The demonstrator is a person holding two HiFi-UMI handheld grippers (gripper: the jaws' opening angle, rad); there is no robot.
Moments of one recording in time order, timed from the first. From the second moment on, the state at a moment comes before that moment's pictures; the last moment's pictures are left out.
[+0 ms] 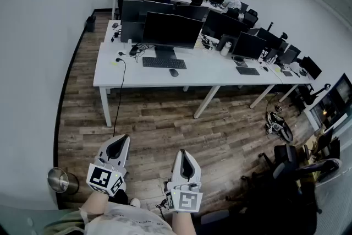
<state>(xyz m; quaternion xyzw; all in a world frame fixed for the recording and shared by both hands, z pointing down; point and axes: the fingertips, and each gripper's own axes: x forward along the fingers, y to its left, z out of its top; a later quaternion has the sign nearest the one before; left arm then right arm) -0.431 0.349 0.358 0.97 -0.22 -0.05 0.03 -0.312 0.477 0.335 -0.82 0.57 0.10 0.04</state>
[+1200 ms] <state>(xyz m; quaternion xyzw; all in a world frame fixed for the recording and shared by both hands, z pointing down) -0.395 0.306 0.383 0.98 -0.19 -0.02 0.08 -0.285 0.446 0.338 -0.79 0.60 0.06 0.14</state>
